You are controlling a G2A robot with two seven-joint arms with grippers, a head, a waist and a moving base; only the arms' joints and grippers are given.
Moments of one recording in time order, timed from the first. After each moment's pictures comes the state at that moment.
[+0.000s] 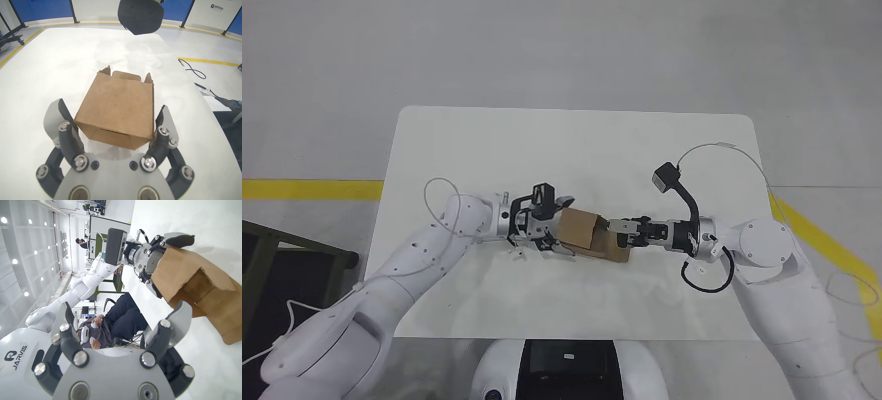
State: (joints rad) left arm 0.58 -1.17 -0.55 -0.89 1.51 -0.96 0.63; right arm -1.10 -1.08 1.28 -1.66 0.27 -0.08 1.14
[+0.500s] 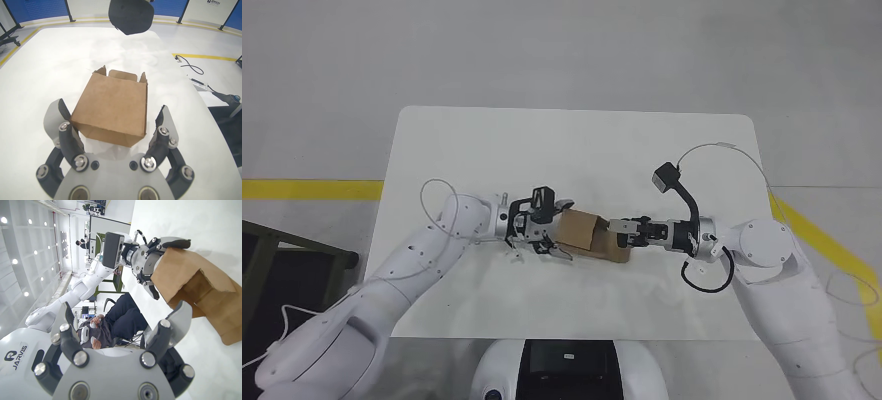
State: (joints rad) left arm 0.62 -1.15 -0.59 -0.96 1.57 -1.00 0.61; right arm -1.10 -1.08 1.28 -1.66 0.27 -0.08 1.14
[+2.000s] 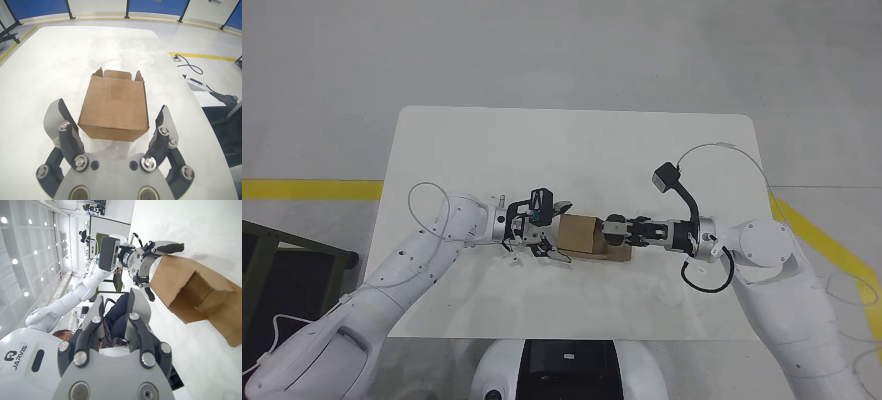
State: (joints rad) left arm 0.66 -1.11 -0.64 -1.05 1.48 -1.01 0.49; right arm -1.10 -1.08 1.28 -1.66 0.27 -0.08 1.14
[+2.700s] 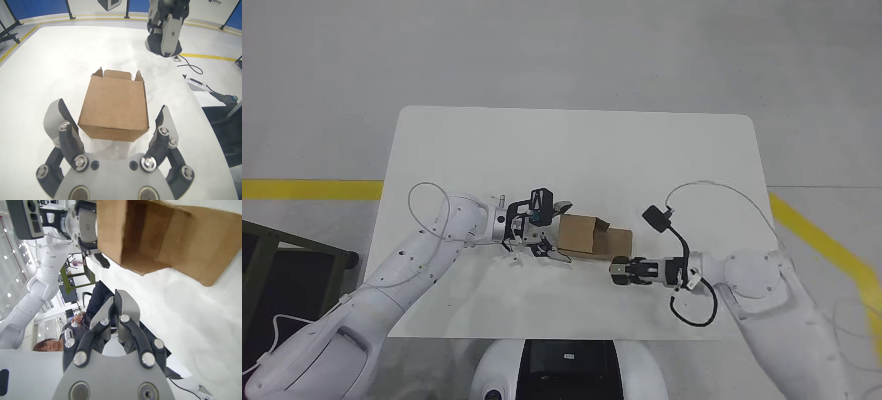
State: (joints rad) left arm 0.66 -1.11 -0.64 -1.05 1.48 -1.01 0.49; right arm -1.28 -1.03 1.29 -1.79 -0.05 0.12 1.15
